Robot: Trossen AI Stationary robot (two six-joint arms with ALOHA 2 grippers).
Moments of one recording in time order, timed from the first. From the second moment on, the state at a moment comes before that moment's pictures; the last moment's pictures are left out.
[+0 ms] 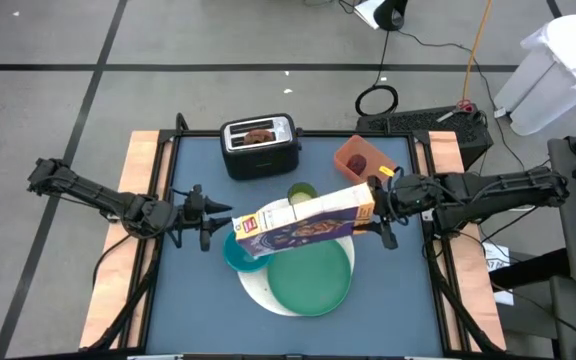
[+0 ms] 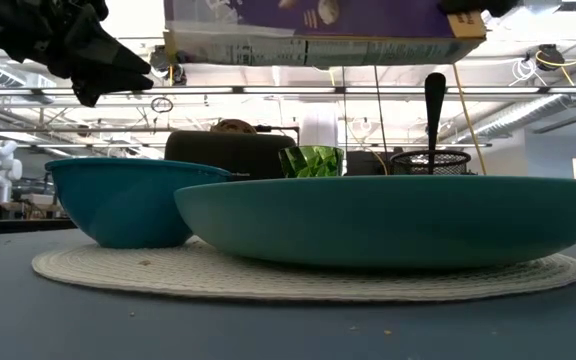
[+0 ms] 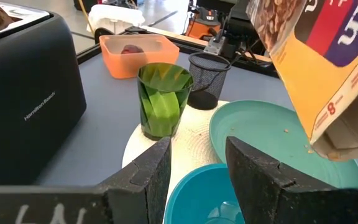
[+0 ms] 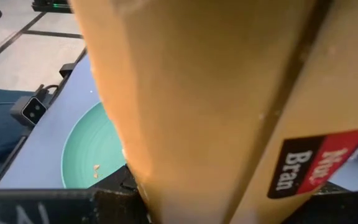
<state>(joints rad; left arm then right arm) -0.33 0.68 0.35 0.03 -0.51 -0.34 0.10 0.89 0.83 -0.48 -0.06 0.01</state>
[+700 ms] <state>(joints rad) -0.33 0.68 0.35 0.04 -0.51 -0.32 0.10 1.07 1.04 -0.61 -0.02 -0.08</state>
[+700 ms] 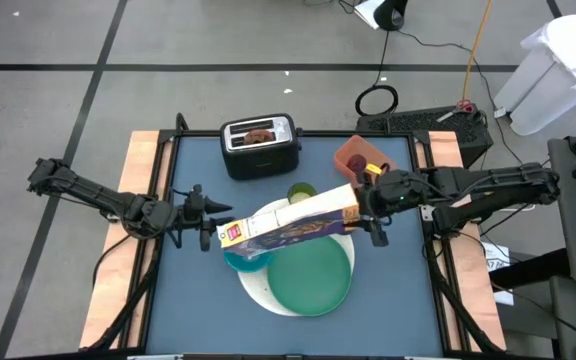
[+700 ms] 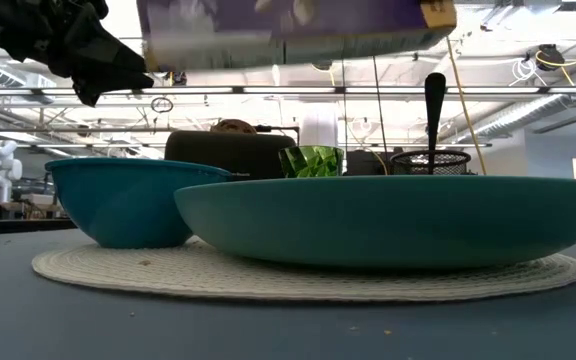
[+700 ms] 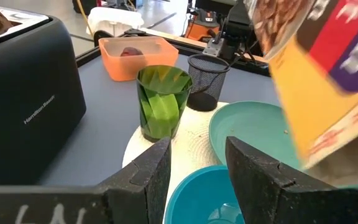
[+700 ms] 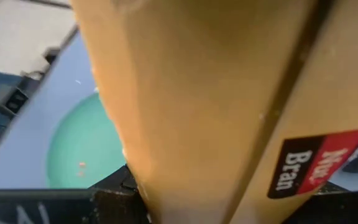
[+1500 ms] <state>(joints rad) -0.33 0.68 0.35 0.03 -0.51 -0.32 0.07 1.12 1.05 -0.67 0.00 -0.12</state>
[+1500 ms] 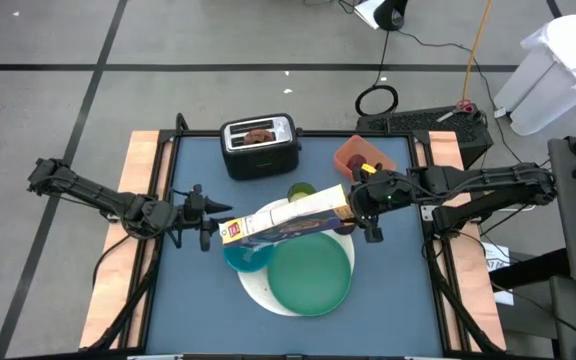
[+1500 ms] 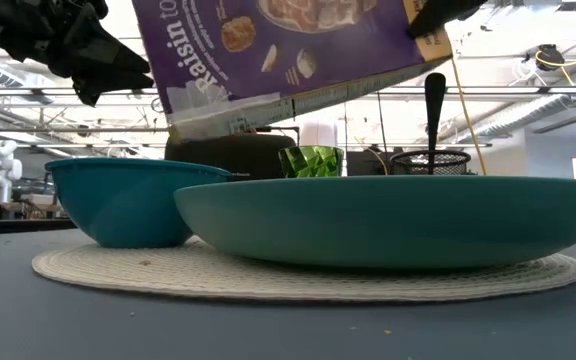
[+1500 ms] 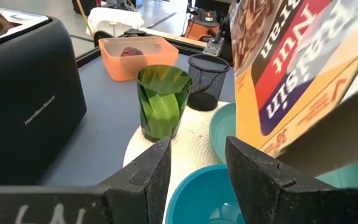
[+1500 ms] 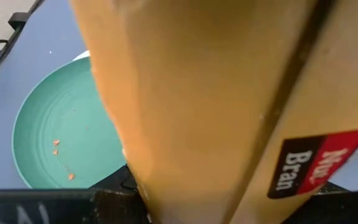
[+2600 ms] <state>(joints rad) -0.33 0.68 0.35 0.02 -0.51 -0.31 0.07 1.15 1.04 -0.68 0.00 -0.14</state>
